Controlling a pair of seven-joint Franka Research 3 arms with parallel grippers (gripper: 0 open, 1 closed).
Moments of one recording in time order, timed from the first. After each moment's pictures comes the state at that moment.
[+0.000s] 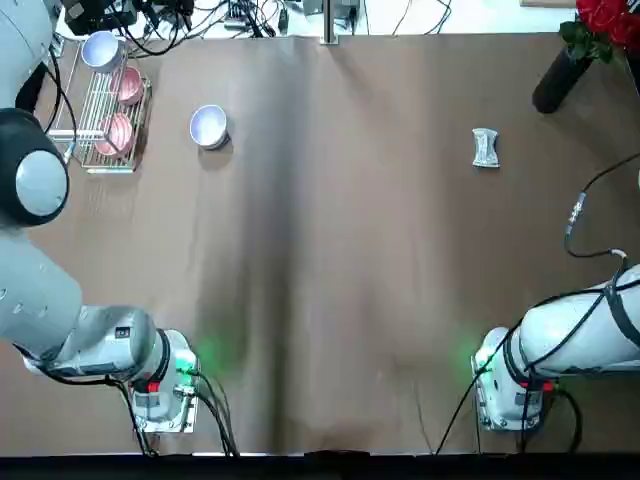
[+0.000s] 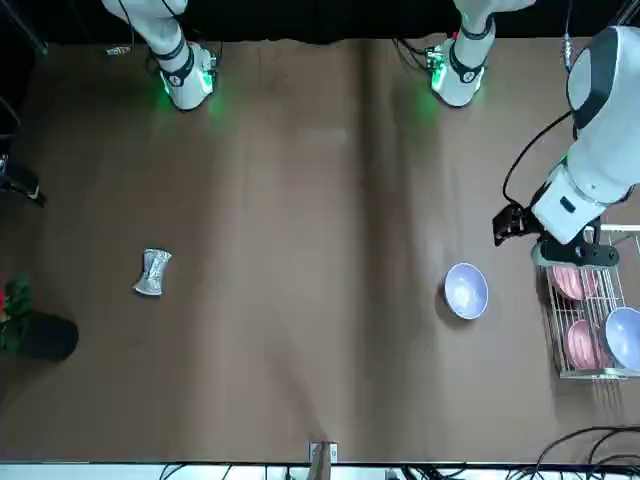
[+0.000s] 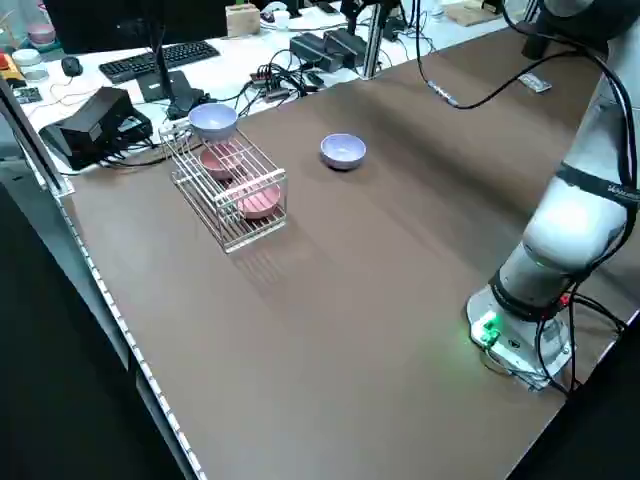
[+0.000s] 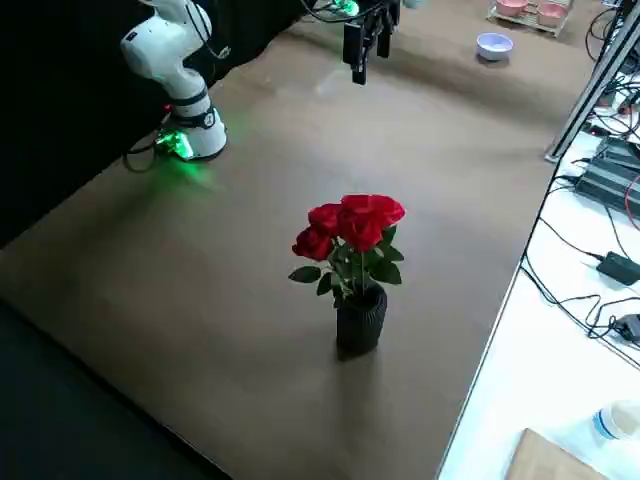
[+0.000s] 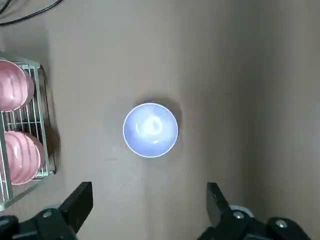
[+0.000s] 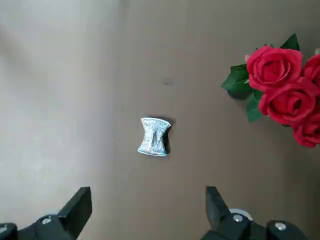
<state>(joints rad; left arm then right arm) 0.05 0.18 -0.23 -1.55 0.04 1.79 -0.10 0.00 0.09 -0.12 -1.42 0.02 1.57 -0.14</state>
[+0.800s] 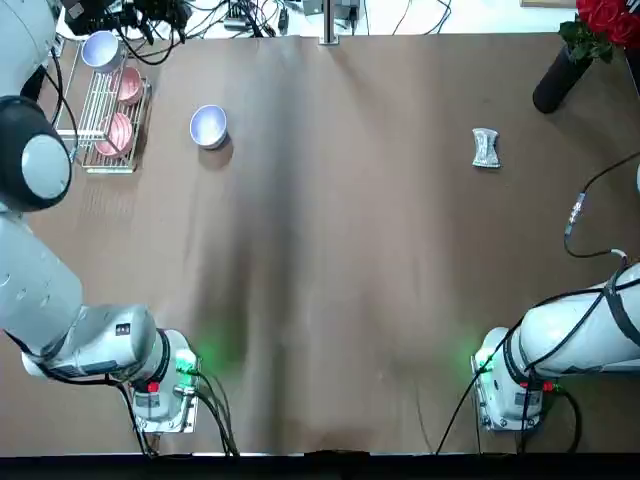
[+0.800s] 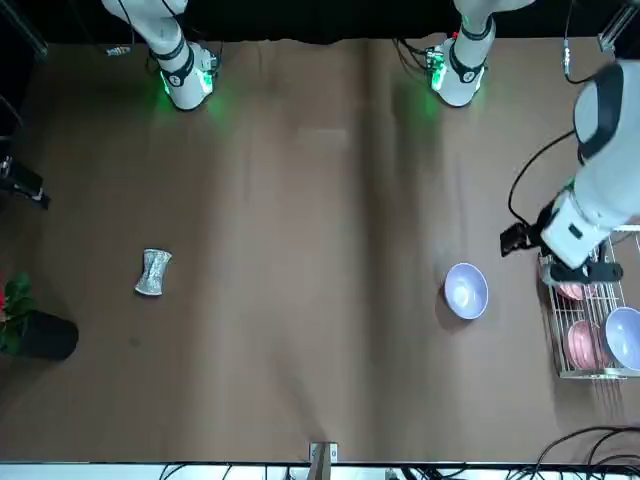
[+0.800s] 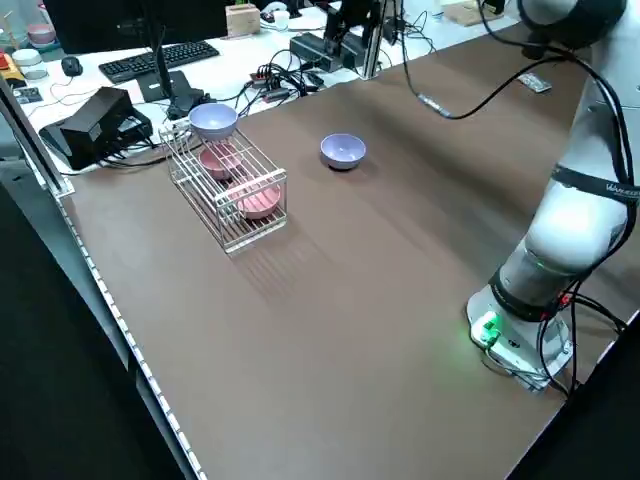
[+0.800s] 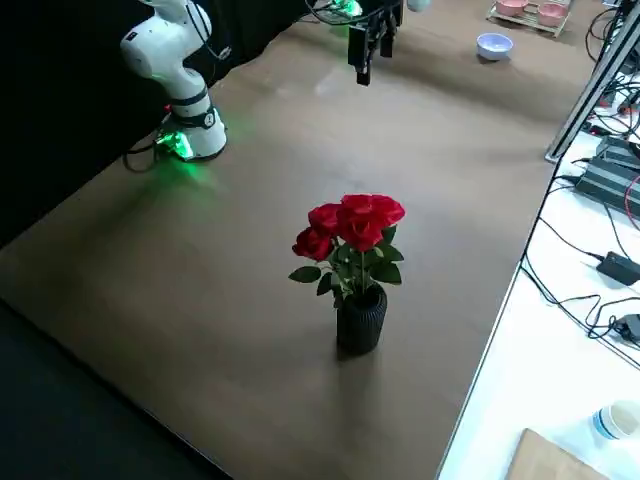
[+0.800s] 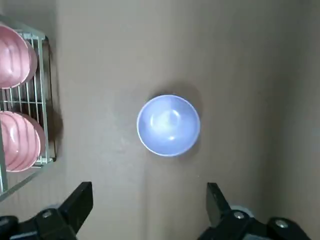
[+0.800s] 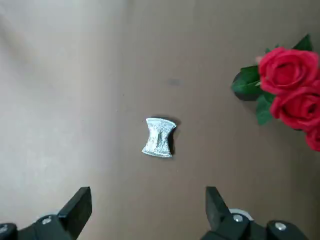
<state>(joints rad) 0.11 0.27 -0.22 -1.56 0.04 1.80 -0.13 0.00 0.11 -0.11 -1.43 0.04 1.58 -0.14</state>
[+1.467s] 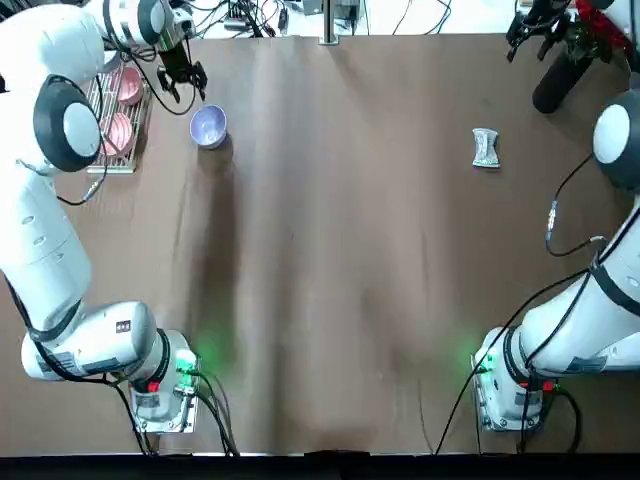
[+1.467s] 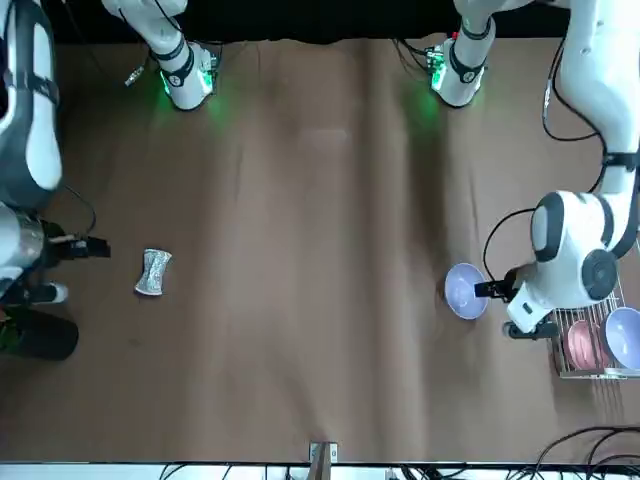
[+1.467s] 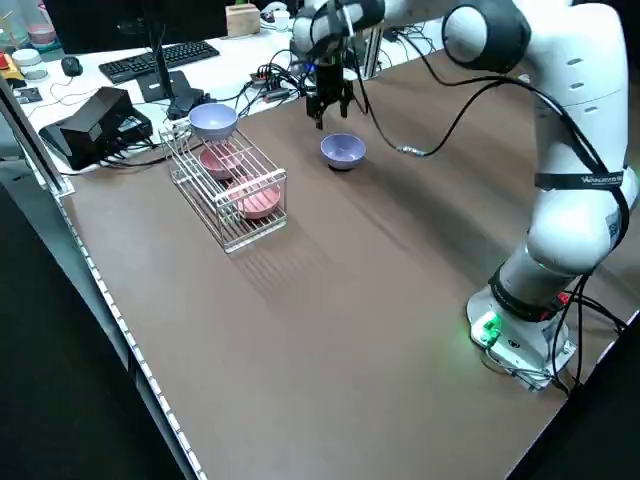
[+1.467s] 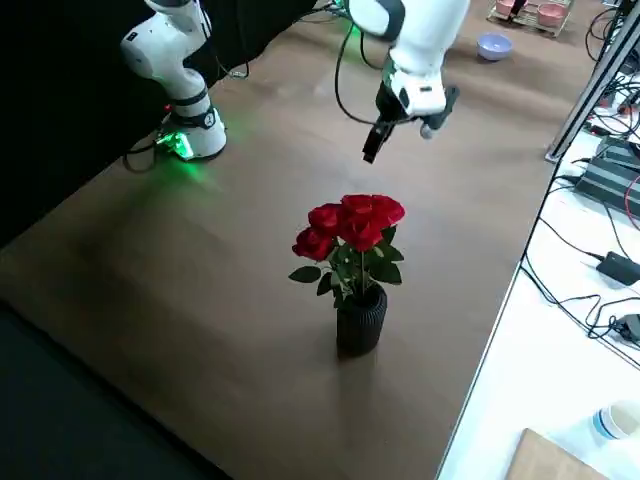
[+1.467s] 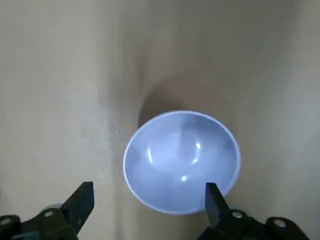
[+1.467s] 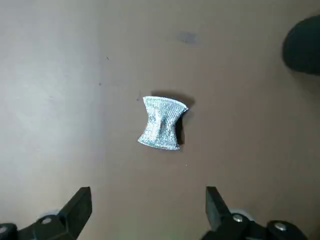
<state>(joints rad) 0.14 0.58 -0.22 -1.57 0.06 1.99 -0.10 0.01 0.39 -0.11 -1.45 0.04 1.61 -0.14</state>
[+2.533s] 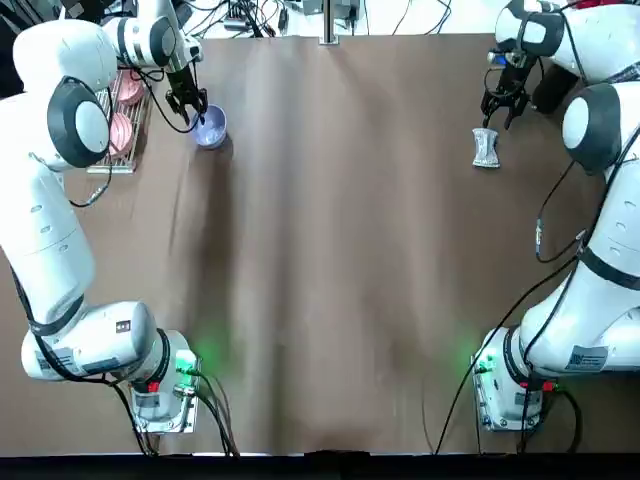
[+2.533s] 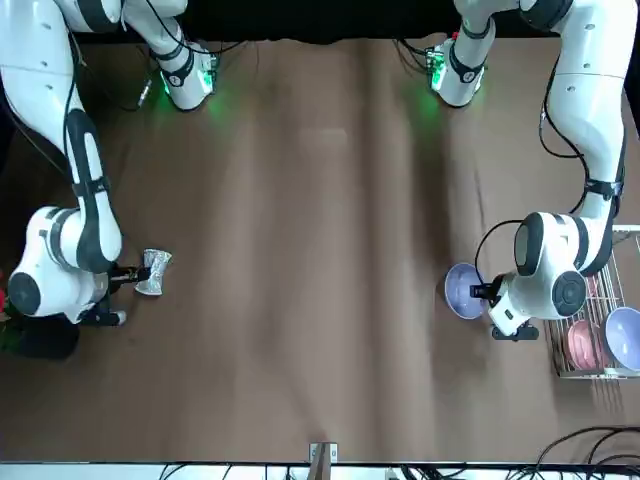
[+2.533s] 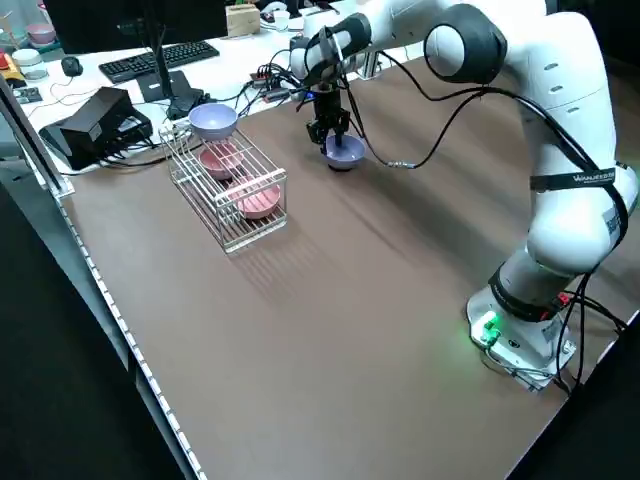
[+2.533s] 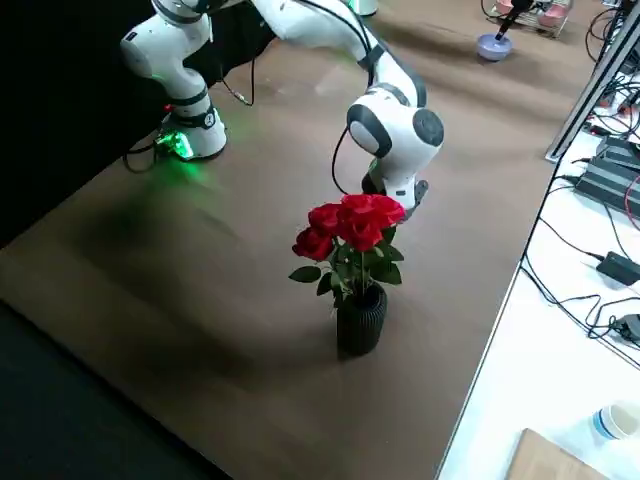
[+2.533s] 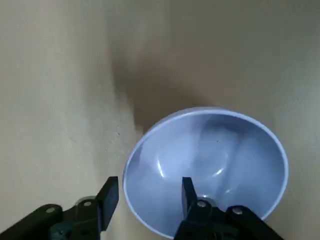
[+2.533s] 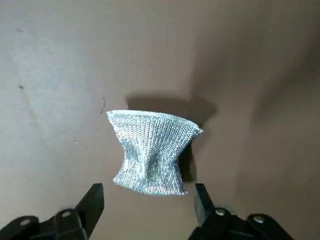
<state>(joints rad) 0.14 0.68 -0.22 -1.58 0.12 2.02 -0.10 -0.01 0.64 -0.11 -1.58 0.09 1.84 -0.14</state>
